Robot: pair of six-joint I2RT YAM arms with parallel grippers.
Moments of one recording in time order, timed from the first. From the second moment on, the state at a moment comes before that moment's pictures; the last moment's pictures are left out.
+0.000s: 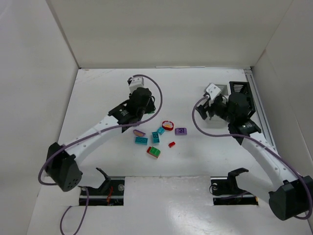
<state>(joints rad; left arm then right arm) -0.72 1.39 1.12 -0.39 -0.43 -0.68 0.26 1.01 0.80 -0.05 -0.35 -0.43</state>
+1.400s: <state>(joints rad) -1.00 1.09 0.88 0.10 -0.64 -1.00 0.73 1.19 0.79 0.50 -0.29 0.10</state>
